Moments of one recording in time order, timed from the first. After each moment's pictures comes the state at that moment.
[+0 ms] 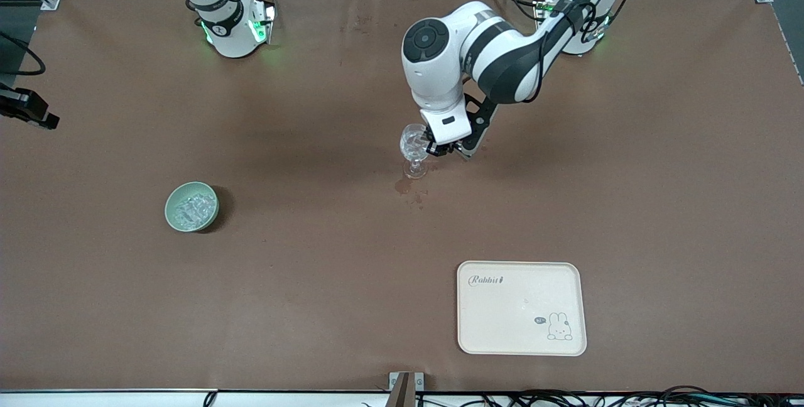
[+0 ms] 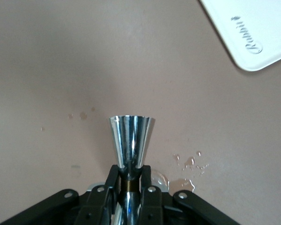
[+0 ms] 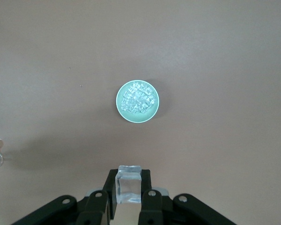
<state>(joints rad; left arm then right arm) -0.42 0.43 -0.46 -1.63 0.37 1.87 -2.03 -0.02 0.06 -0.08 -1.41 0.05 1.41 0.06</state>
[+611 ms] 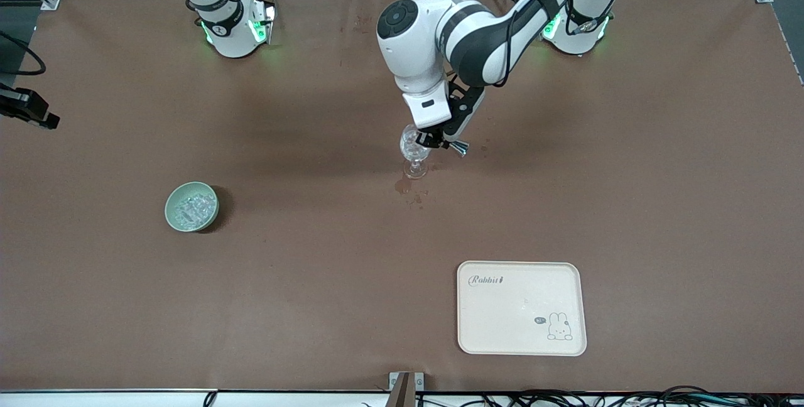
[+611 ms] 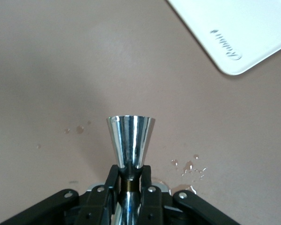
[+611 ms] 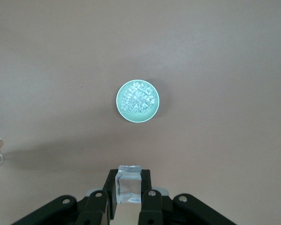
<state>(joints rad) -0.50 0.43 -0.46 -1.63 0.51 1.84 -2.07 -0.02 0.06 -0.08 -1.41 0.05 1.41 0.06</state>
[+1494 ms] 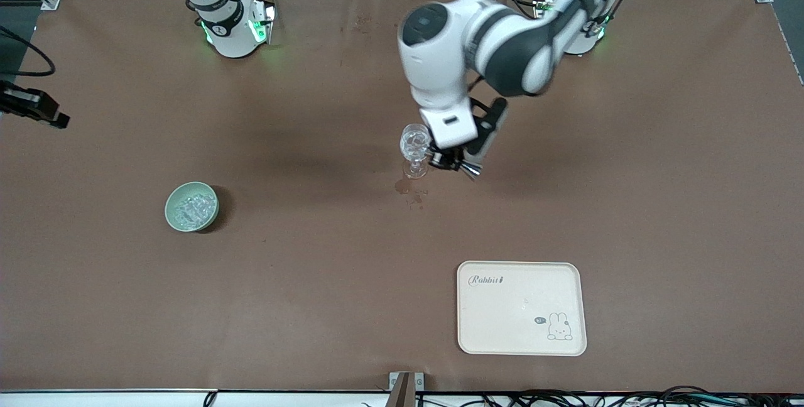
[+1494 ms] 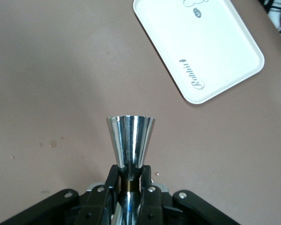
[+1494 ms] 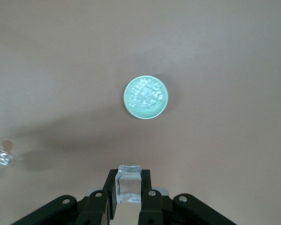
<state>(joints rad) -0.37 0.45 -0.44 -1.46 0.39 1.84 -1.93 -0.01 0.06 -0.04 -1.41 0.06 1.40 0.19</state>
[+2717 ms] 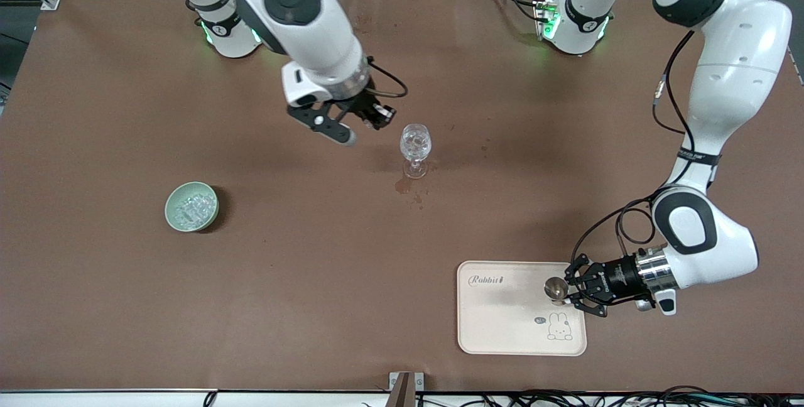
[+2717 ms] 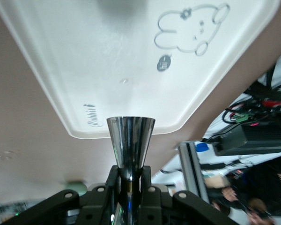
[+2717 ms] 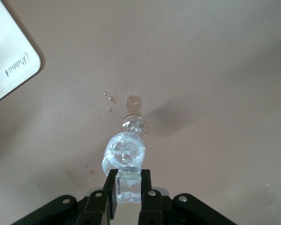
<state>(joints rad) 0.25 1.01 -0.44 -1.23 -0.84 2.23 -1.08 0.45 0.38 0.35 -1.43 0.04 1.85 1.33</state>
